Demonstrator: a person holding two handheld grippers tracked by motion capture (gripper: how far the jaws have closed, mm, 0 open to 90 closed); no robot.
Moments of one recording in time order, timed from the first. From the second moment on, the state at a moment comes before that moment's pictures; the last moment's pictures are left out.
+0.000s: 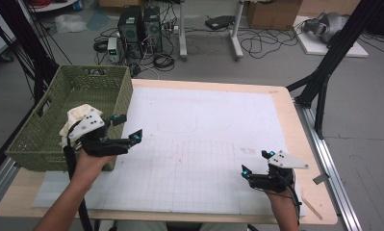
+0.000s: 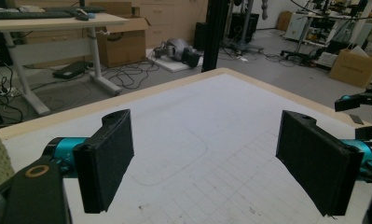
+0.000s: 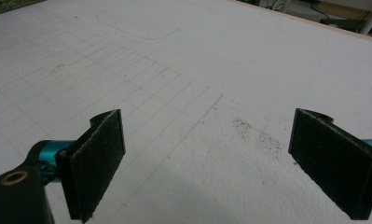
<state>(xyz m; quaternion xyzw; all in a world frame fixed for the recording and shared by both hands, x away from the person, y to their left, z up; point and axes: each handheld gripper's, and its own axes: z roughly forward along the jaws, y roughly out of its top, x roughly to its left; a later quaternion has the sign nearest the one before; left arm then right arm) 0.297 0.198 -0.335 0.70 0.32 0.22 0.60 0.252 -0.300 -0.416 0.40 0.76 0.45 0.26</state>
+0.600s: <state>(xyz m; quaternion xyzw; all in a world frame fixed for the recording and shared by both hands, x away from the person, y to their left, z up) 0.323 0.279 -0.314 0.67 0.38 0.25 0.59 0.251 -0.298 -0.416 0.40 0.76 0.44 0.26</state>
